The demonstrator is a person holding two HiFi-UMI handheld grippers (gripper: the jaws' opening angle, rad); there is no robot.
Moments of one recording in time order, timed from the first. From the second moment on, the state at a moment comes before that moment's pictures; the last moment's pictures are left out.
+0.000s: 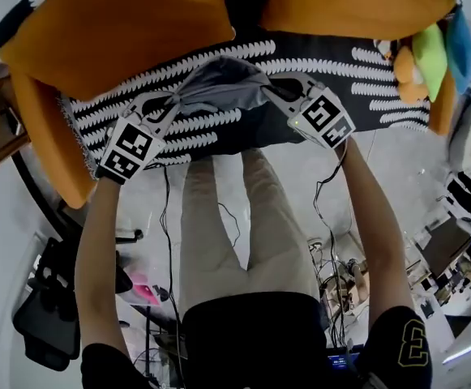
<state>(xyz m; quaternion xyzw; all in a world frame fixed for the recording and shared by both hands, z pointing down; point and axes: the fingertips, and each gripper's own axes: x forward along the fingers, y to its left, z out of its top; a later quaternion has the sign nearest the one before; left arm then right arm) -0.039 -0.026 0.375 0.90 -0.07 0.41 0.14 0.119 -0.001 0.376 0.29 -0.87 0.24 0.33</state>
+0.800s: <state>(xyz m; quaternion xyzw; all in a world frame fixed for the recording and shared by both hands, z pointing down) -0.042 0.163 0.520 0.86 -0.04 0.49 0.12 0.104 0.181 0.521 0.23 -0.84 0.21 0.45</state>
